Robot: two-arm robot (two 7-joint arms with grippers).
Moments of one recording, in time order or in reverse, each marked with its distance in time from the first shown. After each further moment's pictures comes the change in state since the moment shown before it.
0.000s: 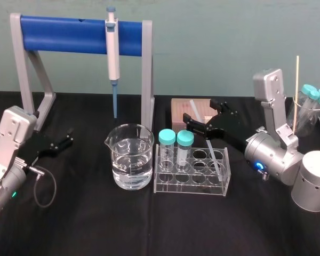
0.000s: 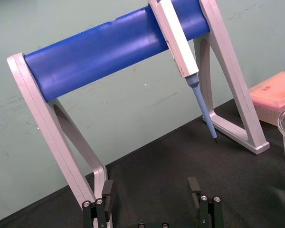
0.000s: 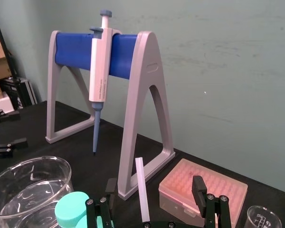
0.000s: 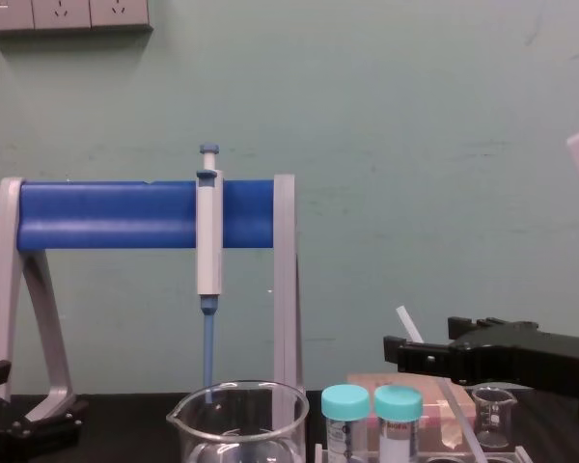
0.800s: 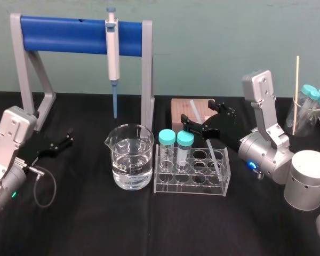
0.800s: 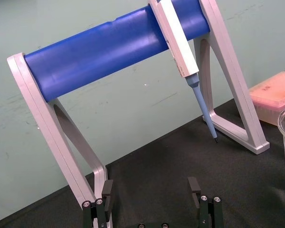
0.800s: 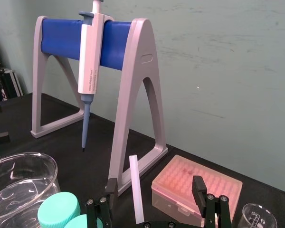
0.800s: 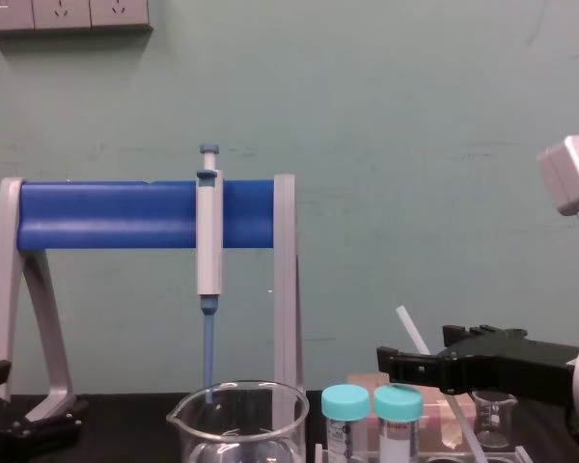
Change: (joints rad) left arm 0.000 0.000 0.000 0.000 0.000 0.000 0.000; right arm 0.012 -0.058 0.017 0.040 -0.093 0.015 -0.026
